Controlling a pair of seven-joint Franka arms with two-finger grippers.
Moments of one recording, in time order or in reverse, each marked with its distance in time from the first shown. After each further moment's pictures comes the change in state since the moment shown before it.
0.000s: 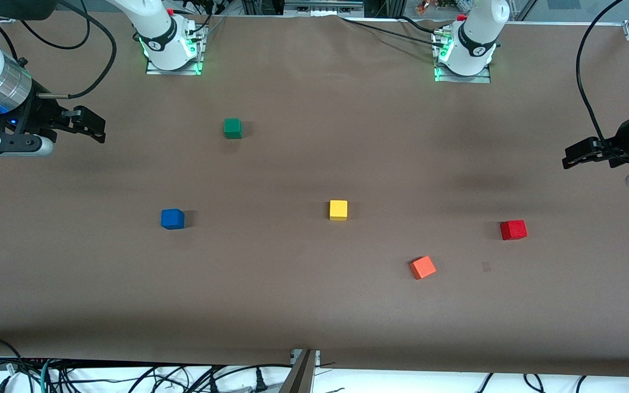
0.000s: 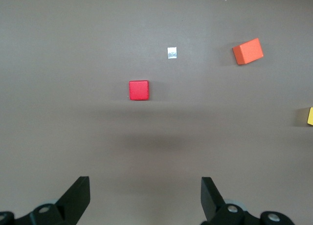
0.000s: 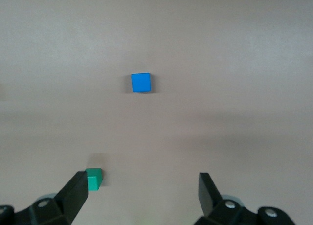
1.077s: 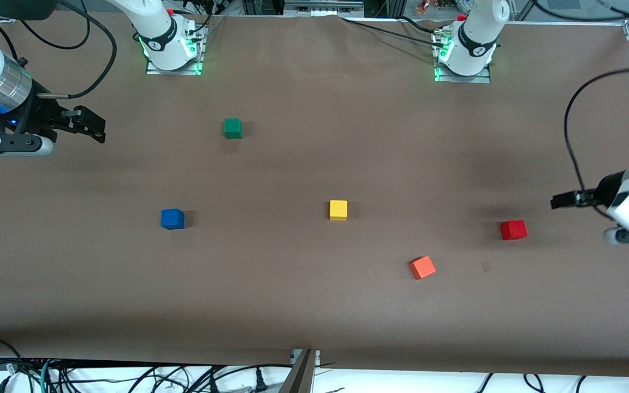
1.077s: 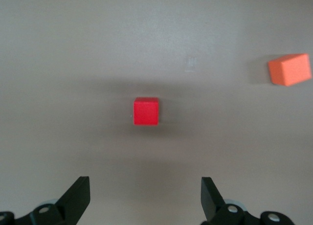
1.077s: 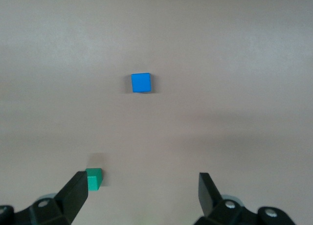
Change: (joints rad) left arm 0.040 0.298 0.006 0.087 0.000 0.133 0.000; right arm 0.000 0.000 0.000 0.000 0.000 0.000 0.000
